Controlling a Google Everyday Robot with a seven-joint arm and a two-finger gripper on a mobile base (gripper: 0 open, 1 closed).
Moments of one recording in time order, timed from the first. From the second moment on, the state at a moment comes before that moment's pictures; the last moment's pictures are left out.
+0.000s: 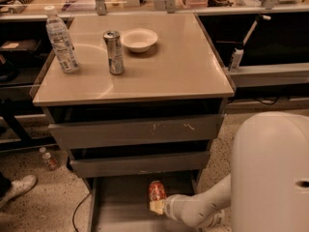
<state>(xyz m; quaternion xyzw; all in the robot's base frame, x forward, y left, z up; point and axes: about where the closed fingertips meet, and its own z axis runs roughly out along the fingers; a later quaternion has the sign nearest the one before) 0.445 -0.031 0.350 -0.08 0.95 0.21 0.22</state>
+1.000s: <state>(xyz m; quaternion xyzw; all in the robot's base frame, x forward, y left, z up) 0.405 -0.034 0.456 -0.12 0.94 0.16 0.27</state>
